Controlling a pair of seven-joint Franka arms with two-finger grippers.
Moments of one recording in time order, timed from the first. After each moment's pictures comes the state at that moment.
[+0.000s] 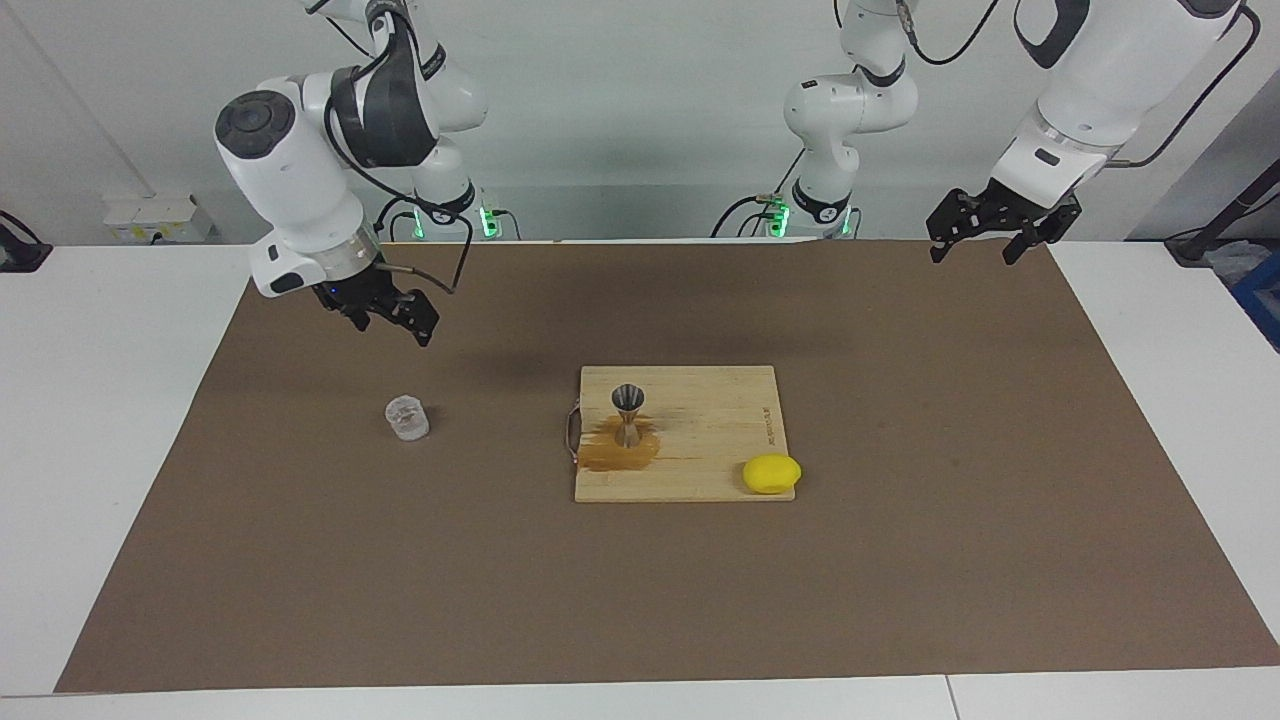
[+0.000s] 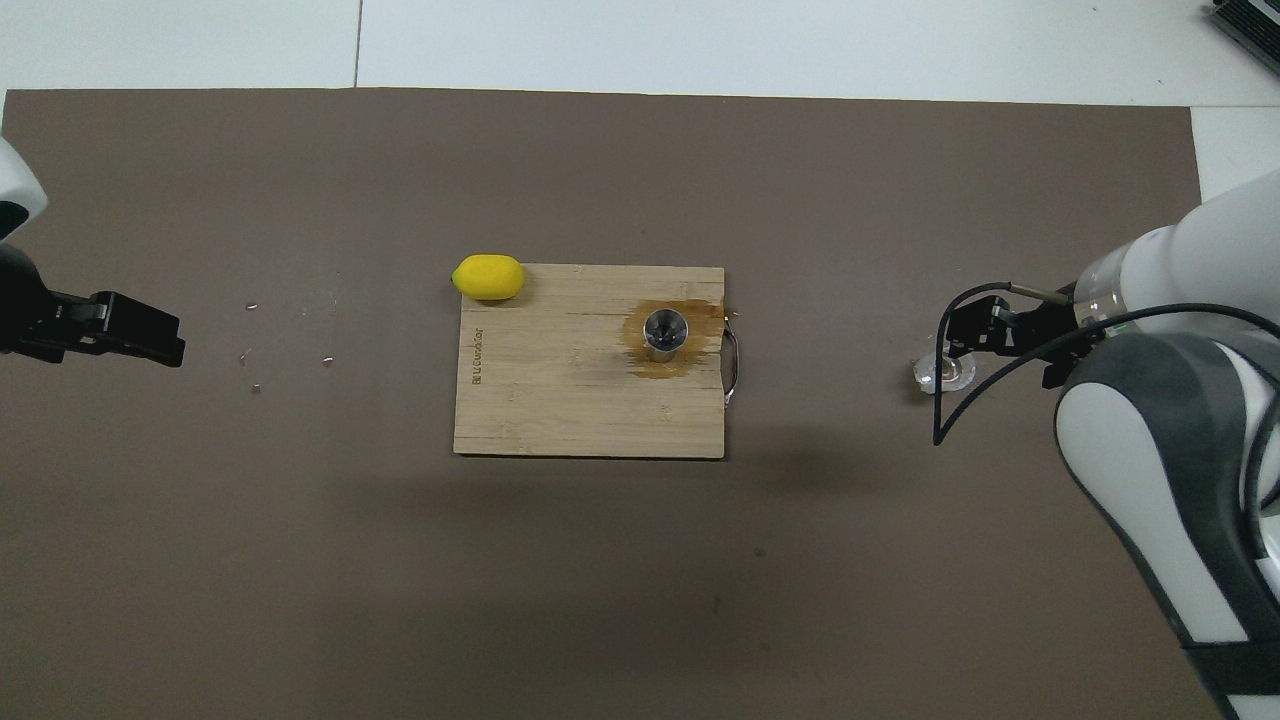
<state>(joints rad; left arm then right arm) 0.06 0.00 -0.15 -1.55 -0.02 1.45 0.01 0.06 0.00 0.03 -1.82 0.04 1.76 0.40</state>
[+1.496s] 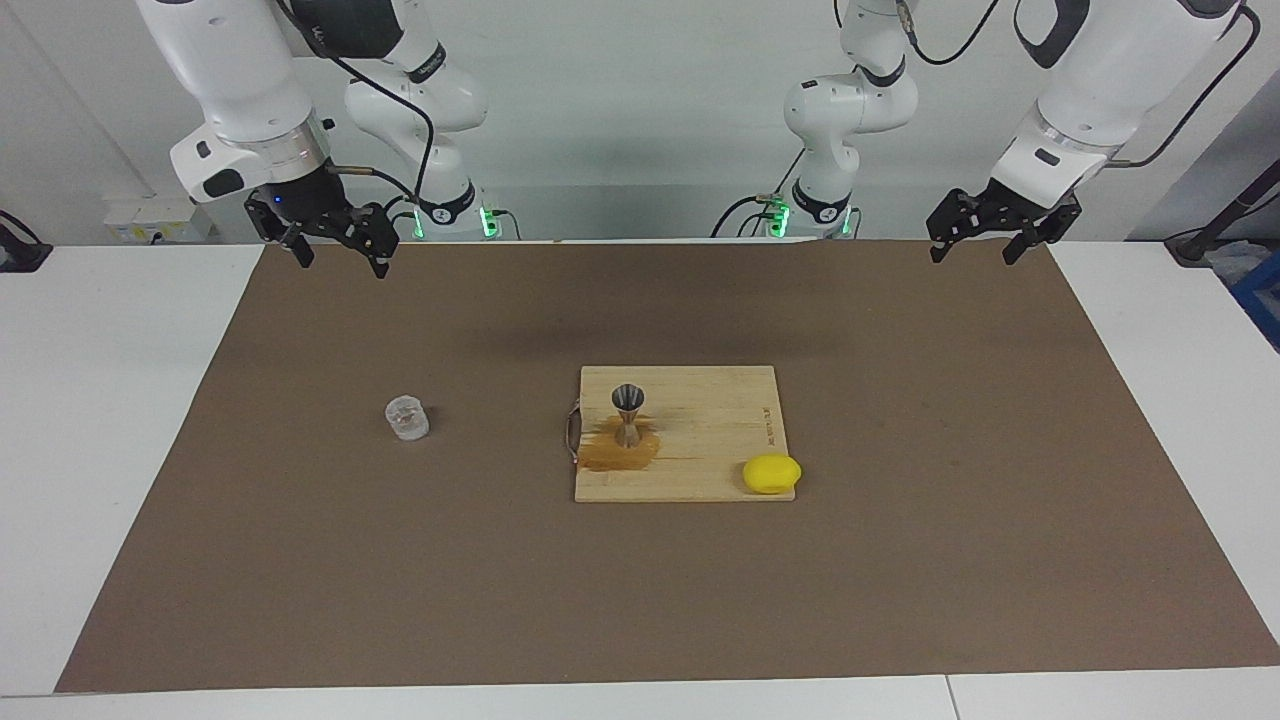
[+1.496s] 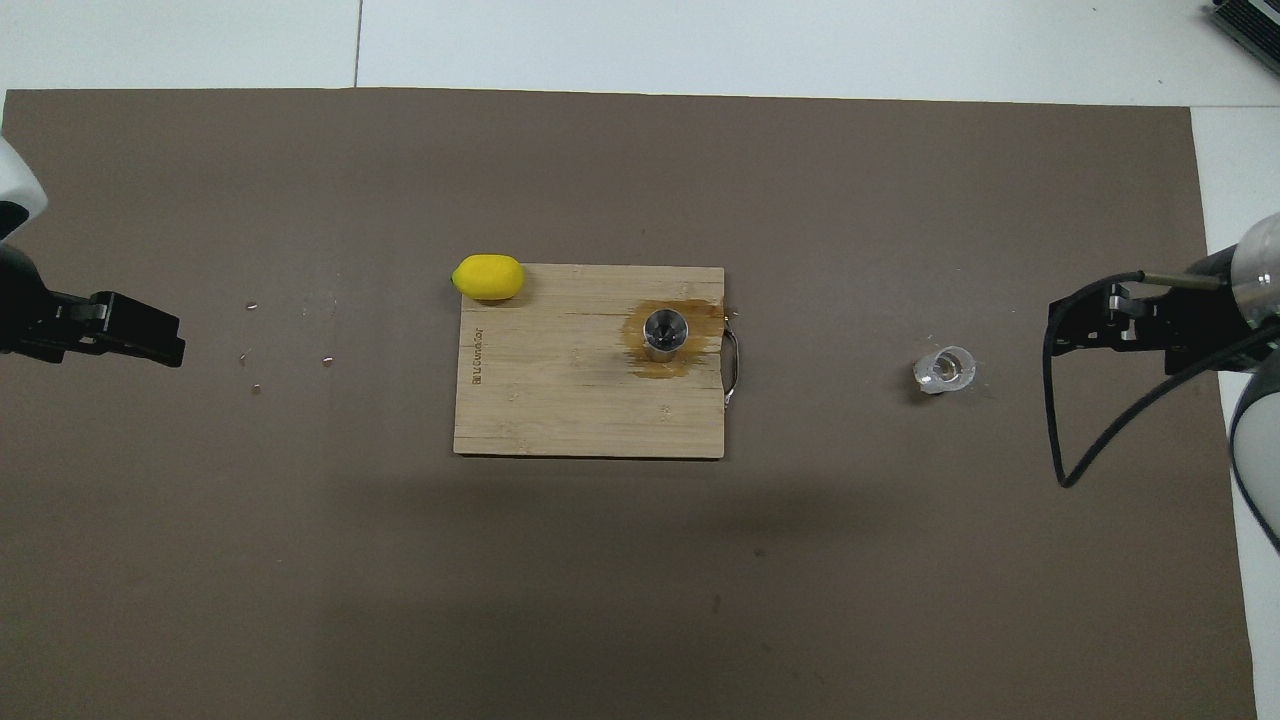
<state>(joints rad) 0.06 0.00 -0.15 -1.55 -0.02 1.45 0.01 0.06 -0.03 0.01 -1.62 -0.02 1.53 0.26</state>
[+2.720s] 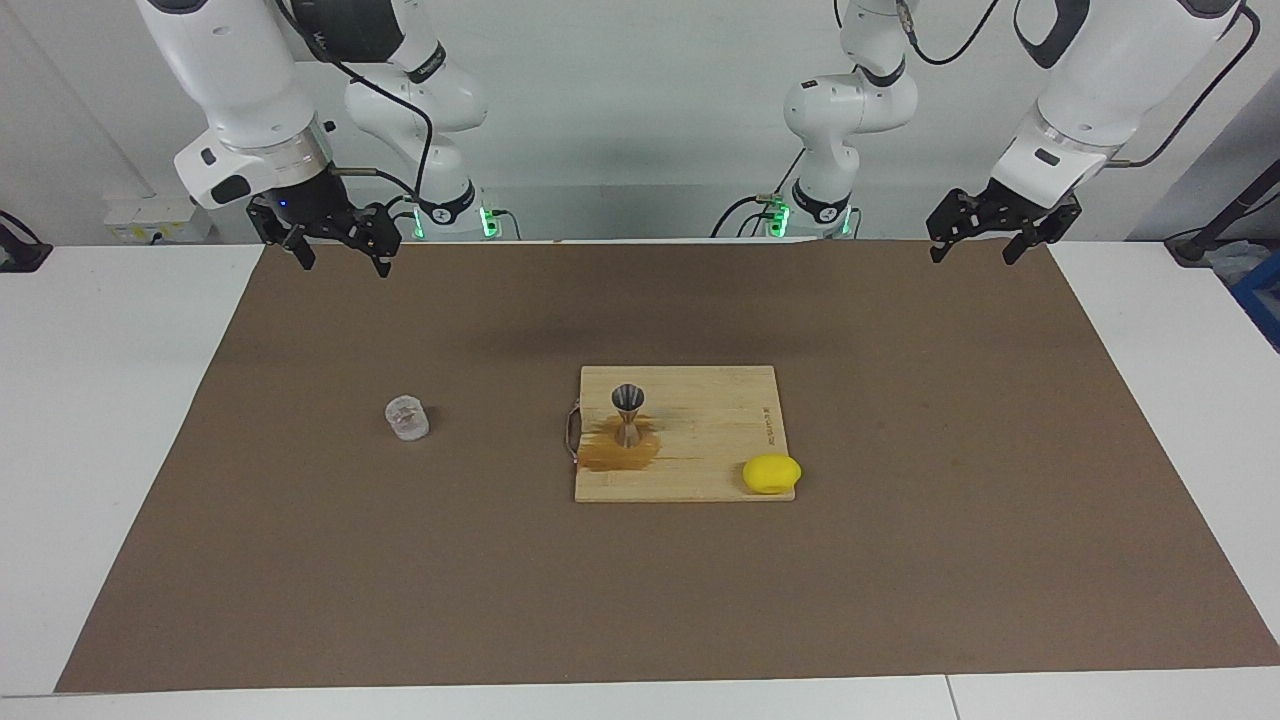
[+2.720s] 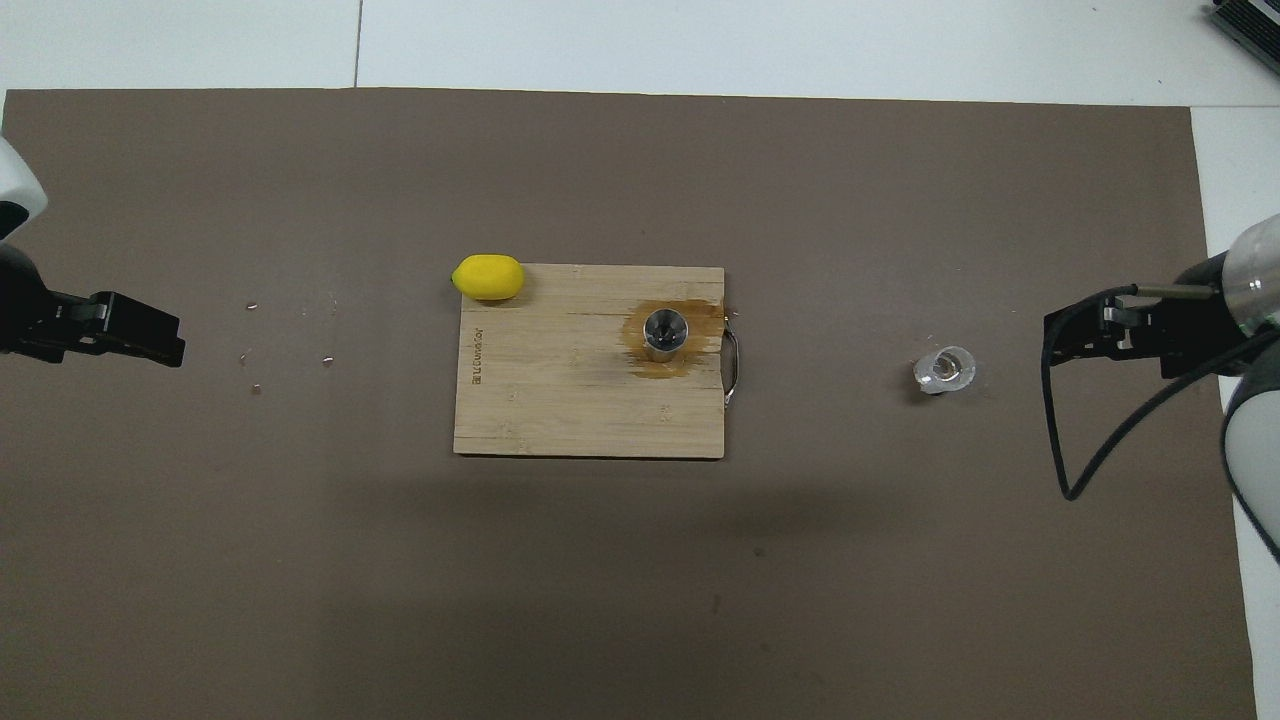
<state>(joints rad) 0.06 0.00 -0.15 -1.55 -0.02 1.45 0.01 0.06 -0.03 0.01 -1.63 -0.02 1.52 0.20</state>
